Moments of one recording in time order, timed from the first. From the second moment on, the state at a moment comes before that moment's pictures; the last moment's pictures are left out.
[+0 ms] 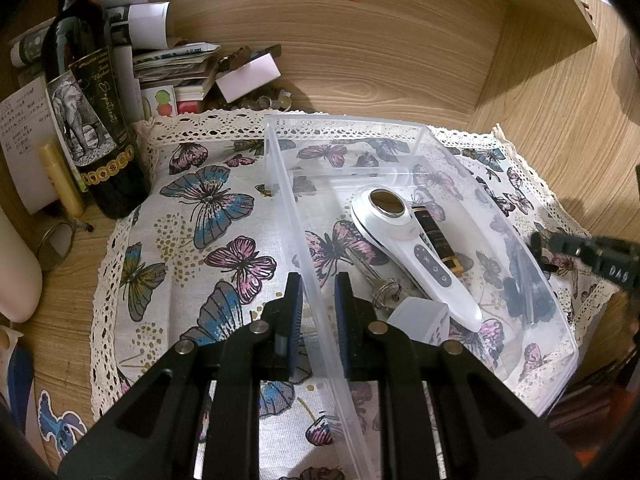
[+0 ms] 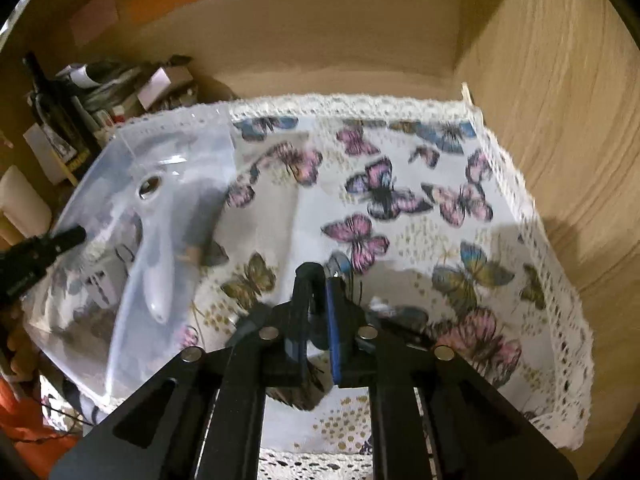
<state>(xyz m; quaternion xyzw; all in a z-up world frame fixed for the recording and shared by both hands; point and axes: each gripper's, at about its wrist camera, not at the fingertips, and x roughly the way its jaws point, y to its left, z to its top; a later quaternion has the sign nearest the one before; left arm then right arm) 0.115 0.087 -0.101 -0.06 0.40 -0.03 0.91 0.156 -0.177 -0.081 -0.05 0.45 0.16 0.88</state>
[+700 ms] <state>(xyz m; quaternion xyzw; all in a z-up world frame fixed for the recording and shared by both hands) 0.116 0.088 -0.101 -0.06 0.40 -0.03 0.91 0.181 -0.142 -0.108 -0.13 0.47 0.18 0.85</state>
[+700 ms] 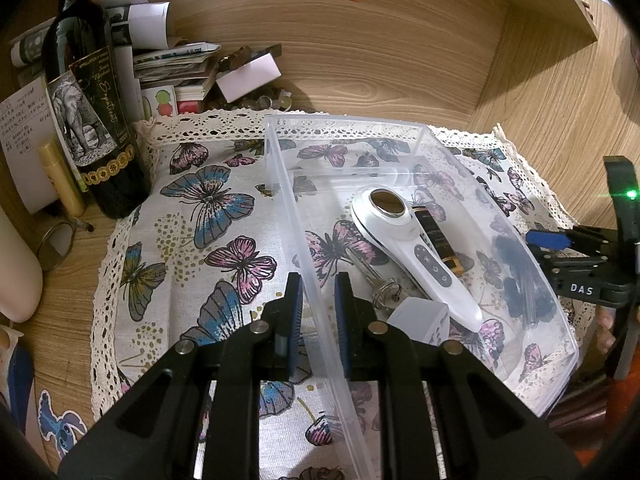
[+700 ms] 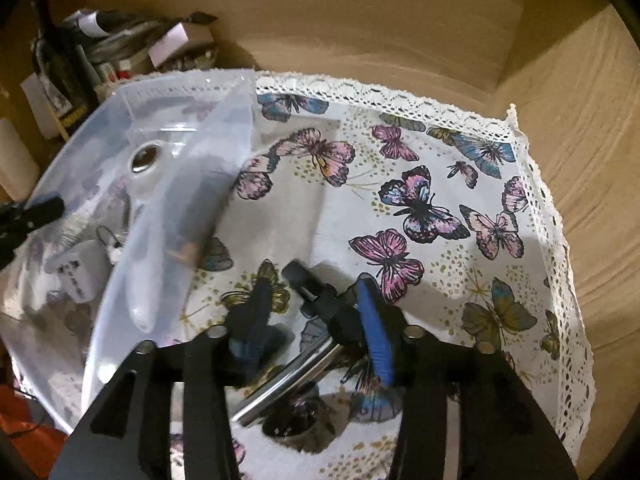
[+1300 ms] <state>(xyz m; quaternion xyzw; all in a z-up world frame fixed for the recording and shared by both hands) 0.118 0.089 -0.102 -0.07 0.40 -0.03 0.91 0.218 -0.134 -0.123 -0.13 0.49 0.18 0.84</state>
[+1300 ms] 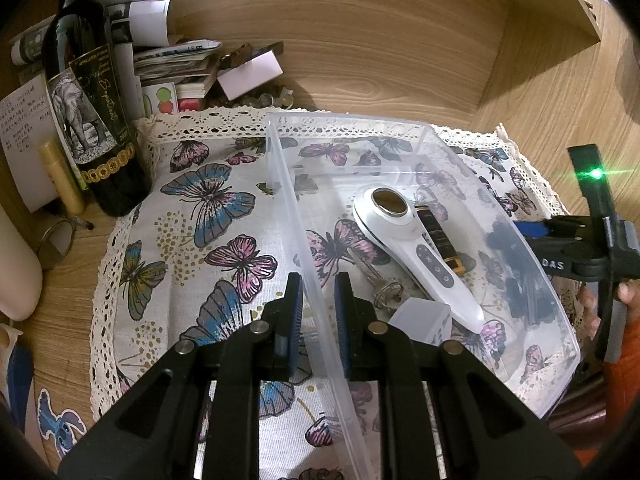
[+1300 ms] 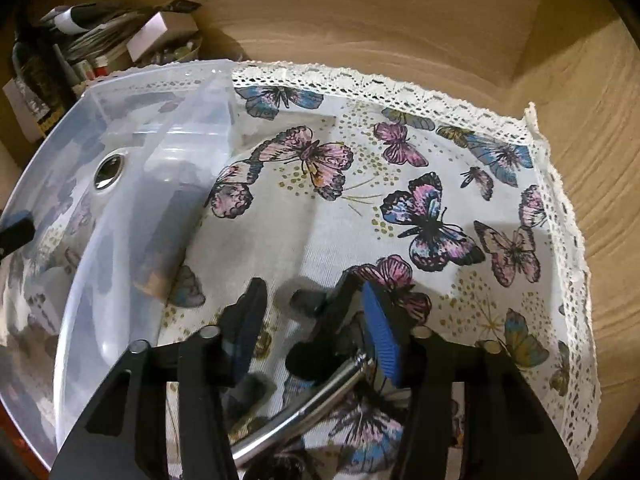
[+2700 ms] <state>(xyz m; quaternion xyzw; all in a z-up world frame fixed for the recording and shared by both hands) 0.119 0.090 -0.104 -0.06 0.40 -0.03 0.91 0.163 -0.025 -0.075 -0.16 0.43 0.34 0.82</state>
